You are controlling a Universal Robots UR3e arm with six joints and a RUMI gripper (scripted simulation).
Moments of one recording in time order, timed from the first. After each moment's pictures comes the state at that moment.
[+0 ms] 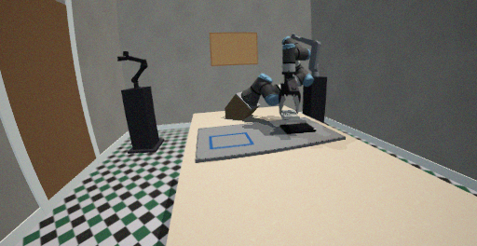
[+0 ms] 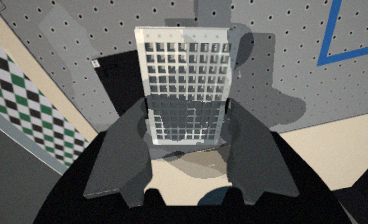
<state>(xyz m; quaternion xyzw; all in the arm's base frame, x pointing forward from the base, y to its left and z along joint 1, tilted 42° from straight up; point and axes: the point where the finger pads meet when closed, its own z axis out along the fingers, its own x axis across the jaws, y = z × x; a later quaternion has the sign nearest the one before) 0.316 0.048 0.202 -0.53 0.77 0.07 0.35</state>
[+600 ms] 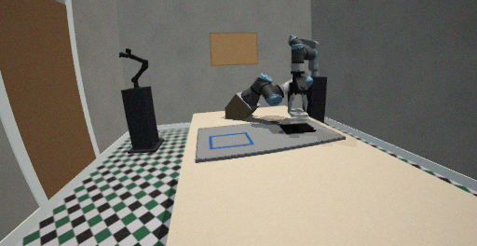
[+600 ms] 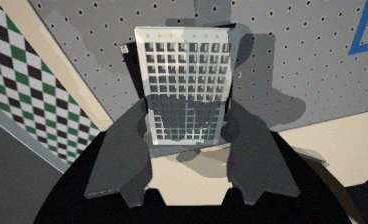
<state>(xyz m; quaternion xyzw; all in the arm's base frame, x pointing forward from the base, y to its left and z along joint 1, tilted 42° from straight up) 0.307 0.093 0.228 -0.53 0.77 0.07 0.35</state>
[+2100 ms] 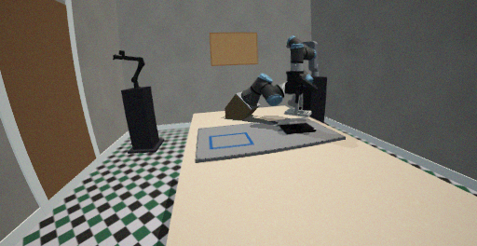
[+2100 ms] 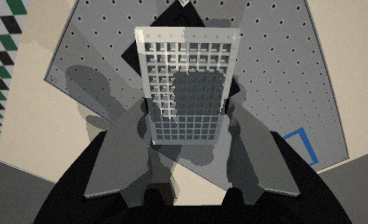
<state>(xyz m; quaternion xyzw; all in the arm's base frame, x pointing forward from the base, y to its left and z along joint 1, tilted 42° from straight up) 0.306 0.097 0.231 -0.85 0.38 -0.12 0.33</state>
